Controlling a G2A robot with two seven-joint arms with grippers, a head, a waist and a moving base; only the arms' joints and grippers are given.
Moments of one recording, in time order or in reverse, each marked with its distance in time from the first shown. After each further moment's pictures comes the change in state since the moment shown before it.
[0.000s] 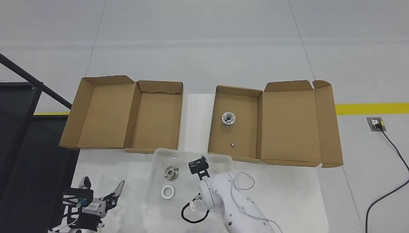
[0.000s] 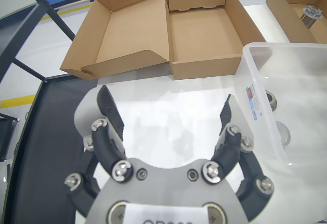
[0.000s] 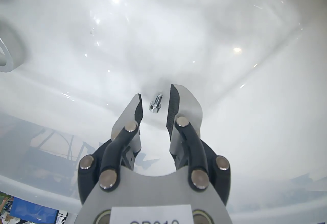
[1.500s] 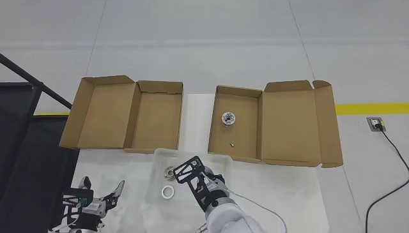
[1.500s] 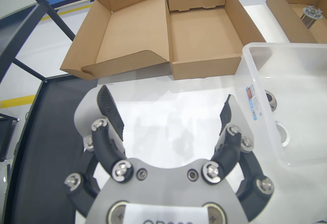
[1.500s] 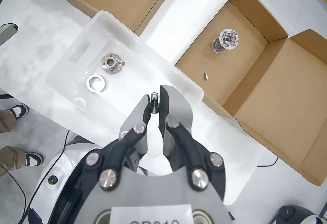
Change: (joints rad) left arm 0.000 0.000 0.000 0.000 0.000 0.000 0.000; right arm -0.362 0.058 -0.099 -0.861 -0.491 -0.222 -0.105
